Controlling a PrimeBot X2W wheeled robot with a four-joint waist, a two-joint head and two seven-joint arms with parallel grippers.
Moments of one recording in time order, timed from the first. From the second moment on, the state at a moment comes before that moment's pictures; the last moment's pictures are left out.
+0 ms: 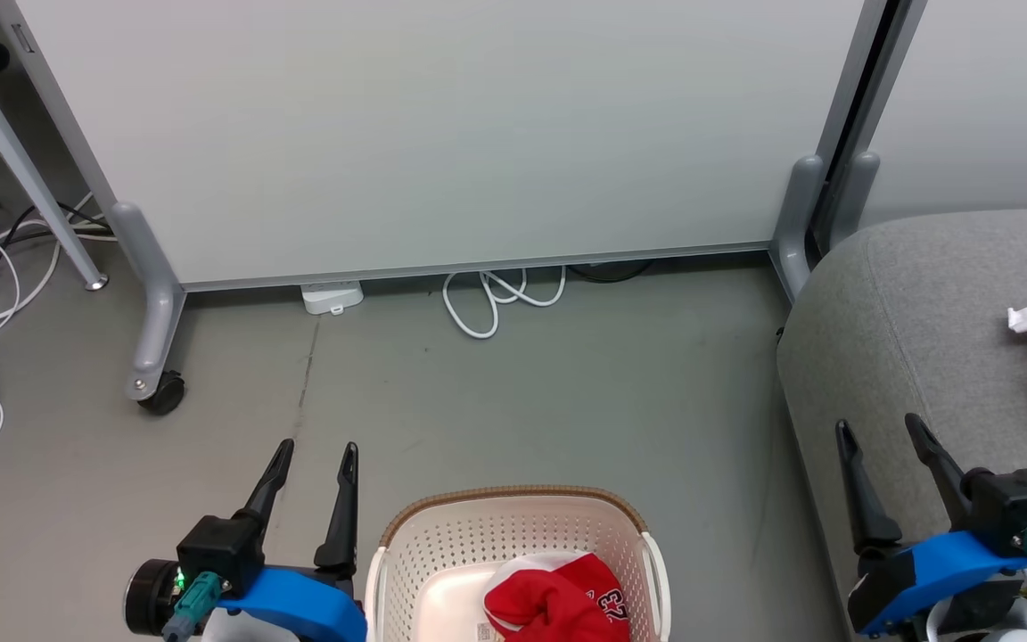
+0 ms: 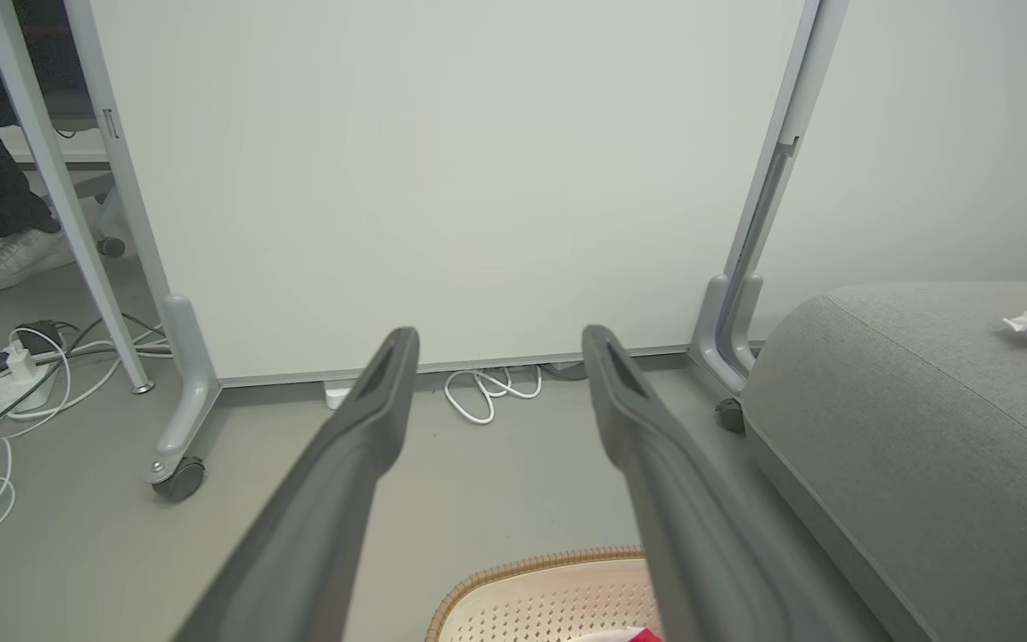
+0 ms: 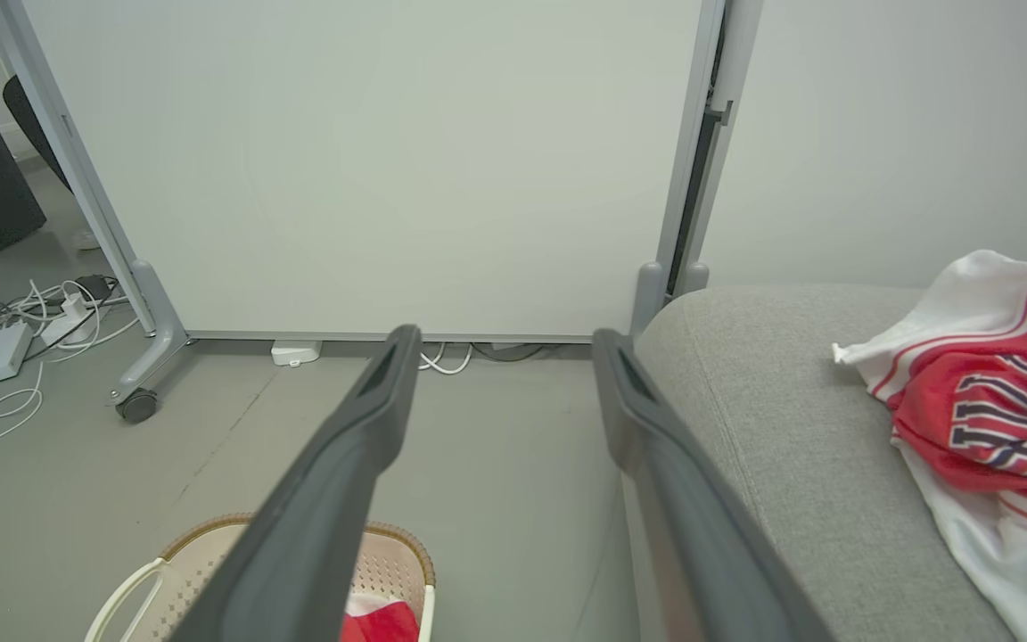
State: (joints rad) left arm -0.09 0.10 -0.18 0.38 -0.23 -0.13 -0.26; right arm -0.01 -0.05 -0.10 0.06 0.07 0.13 0.00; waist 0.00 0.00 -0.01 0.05
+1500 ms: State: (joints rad) left arm -0.46 0.20 -0.48 0.73 -0.28 -0.13 -0.26; right arm -0.38 -0.05 0.10 0.04 0.10 0.13 -0.11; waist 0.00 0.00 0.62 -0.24
